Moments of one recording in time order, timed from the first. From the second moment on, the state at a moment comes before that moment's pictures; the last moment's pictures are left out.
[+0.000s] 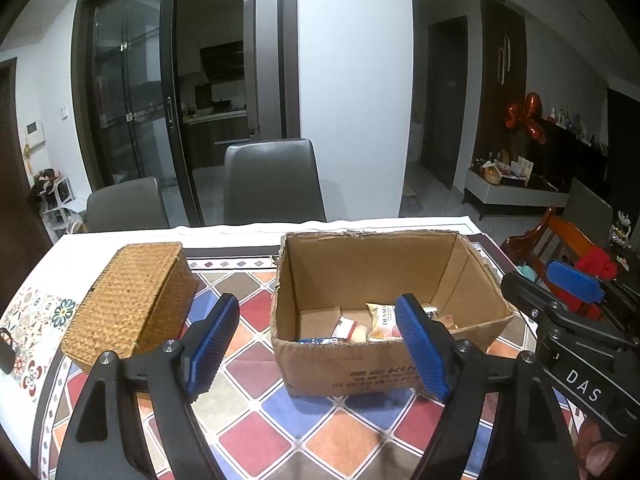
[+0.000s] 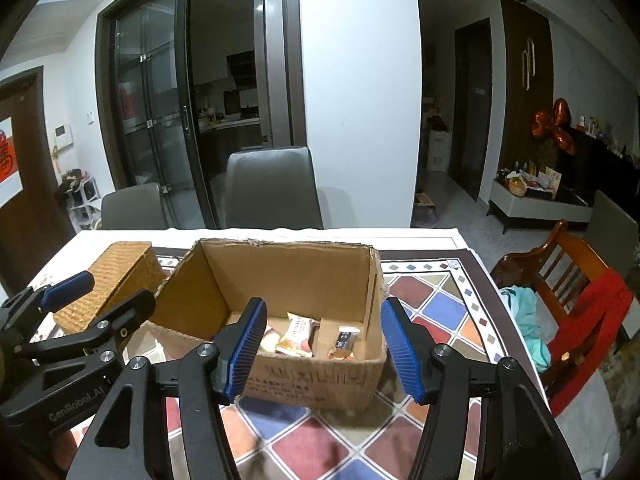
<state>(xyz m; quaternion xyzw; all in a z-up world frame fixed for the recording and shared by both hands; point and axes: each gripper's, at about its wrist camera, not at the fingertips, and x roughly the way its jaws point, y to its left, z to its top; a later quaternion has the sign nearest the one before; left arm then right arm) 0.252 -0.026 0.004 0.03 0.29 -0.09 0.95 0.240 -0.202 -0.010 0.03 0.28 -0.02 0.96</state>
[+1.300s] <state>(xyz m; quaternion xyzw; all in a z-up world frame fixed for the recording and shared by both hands) 0.139 -0.002 0.019 0.02 0.26 -0.07 0.96 0.129 -0.195 0.006 0.02 0.26 -0.03 0.97</state>
